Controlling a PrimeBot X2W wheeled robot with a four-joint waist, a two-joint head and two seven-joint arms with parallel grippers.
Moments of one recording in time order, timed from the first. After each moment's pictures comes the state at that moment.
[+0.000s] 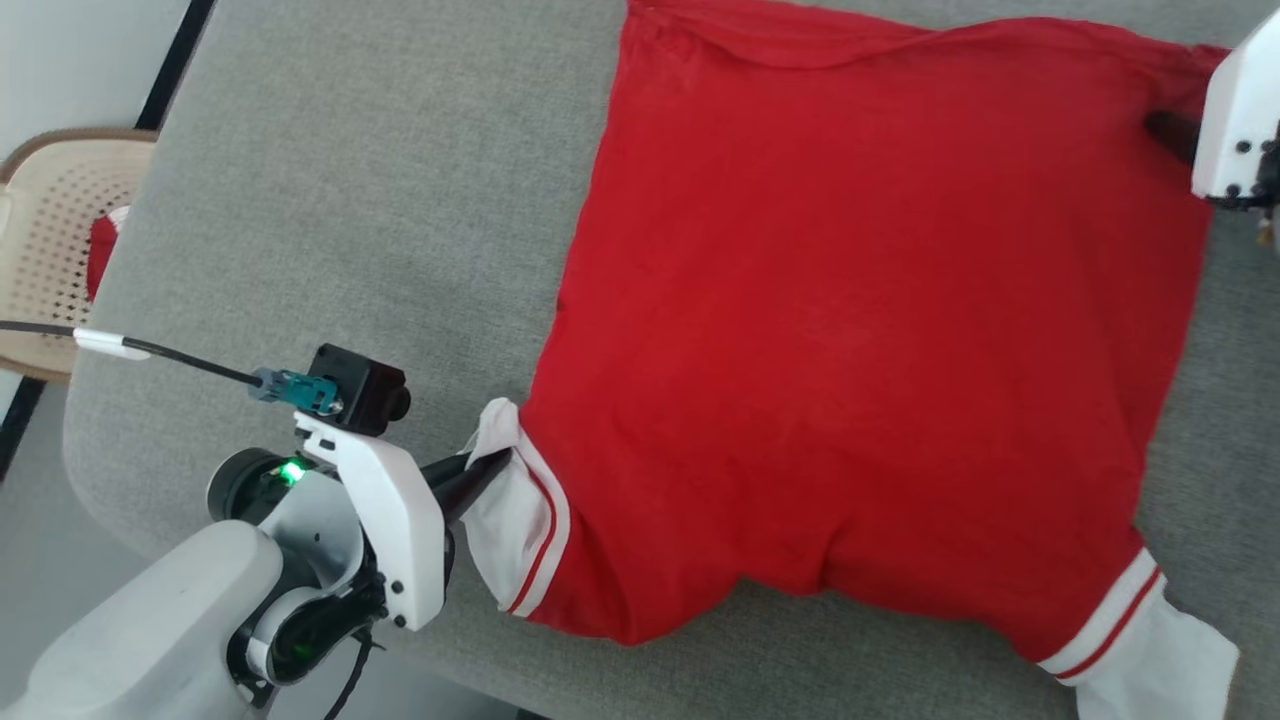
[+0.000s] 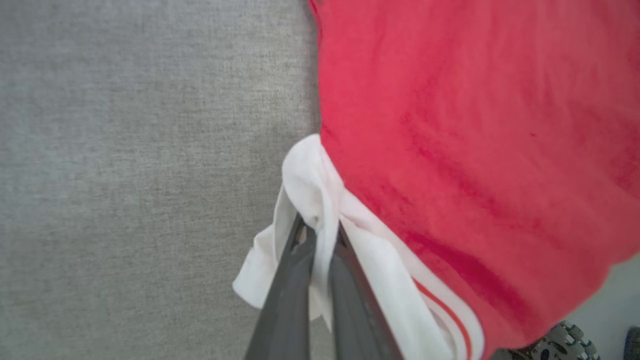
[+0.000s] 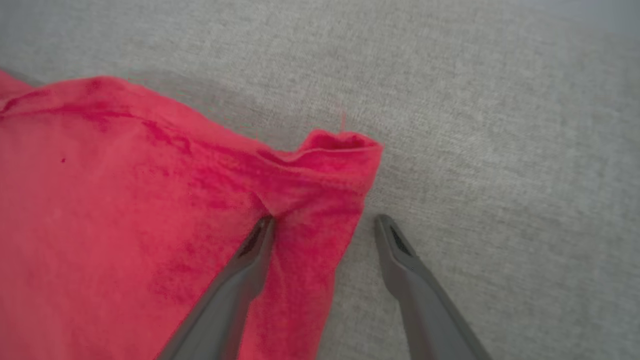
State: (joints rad) left arm -0.56 0.71 -0.87 0.06 -1.10 0.05 0.31; right arm -1.09 -0.35 0.05 0.88 0.31 0.13 0.78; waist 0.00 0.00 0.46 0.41
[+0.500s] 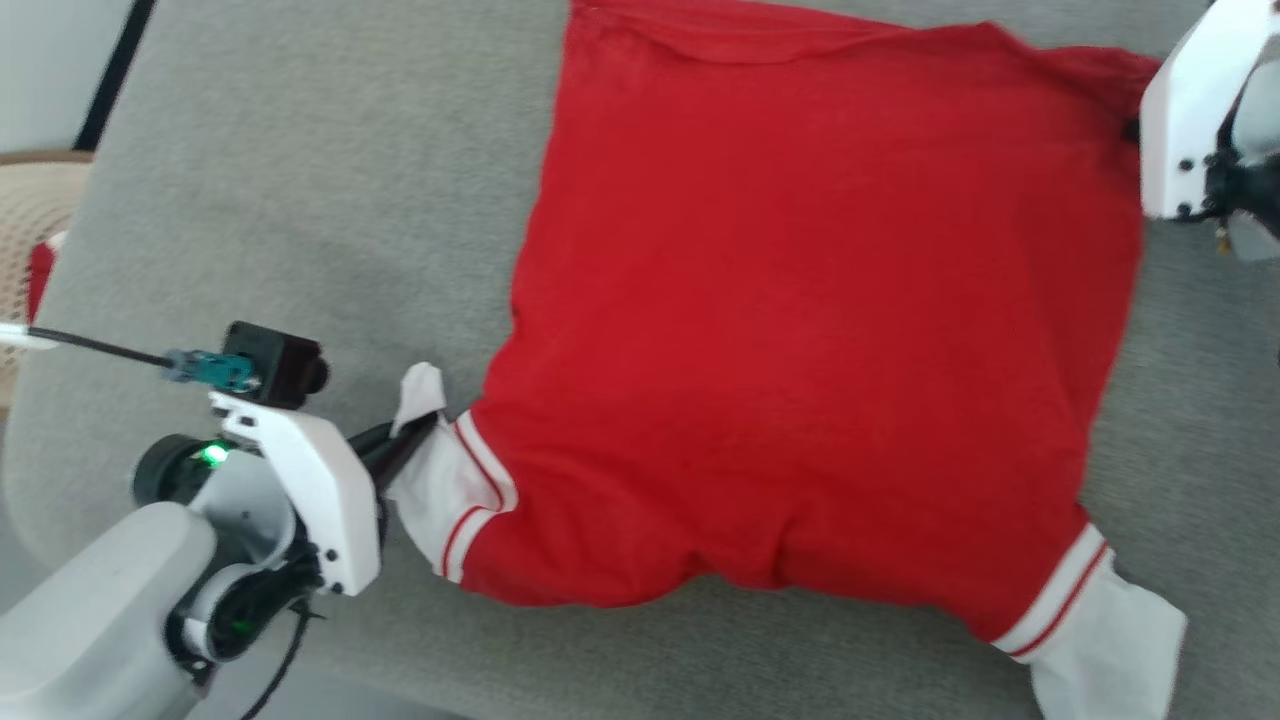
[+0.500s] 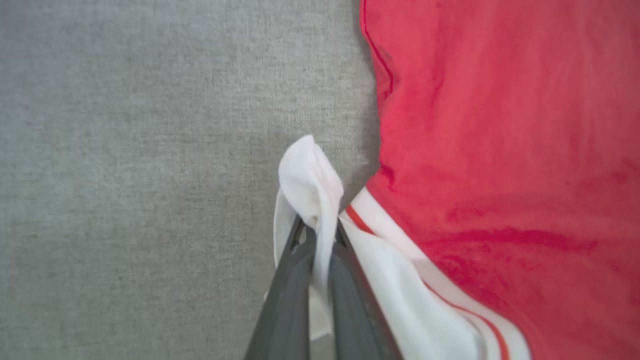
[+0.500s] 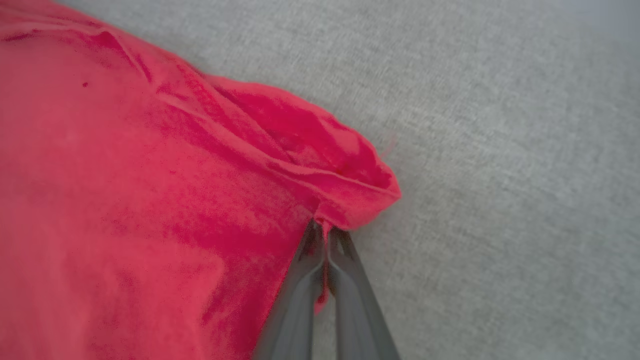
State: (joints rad) left arm -0.57 0.75 -0.83 0.13 -1.11 0.04 0.26; right arm -1.09 -0.40 0.28 0.82 0.44 0.13 0.81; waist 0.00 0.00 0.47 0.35
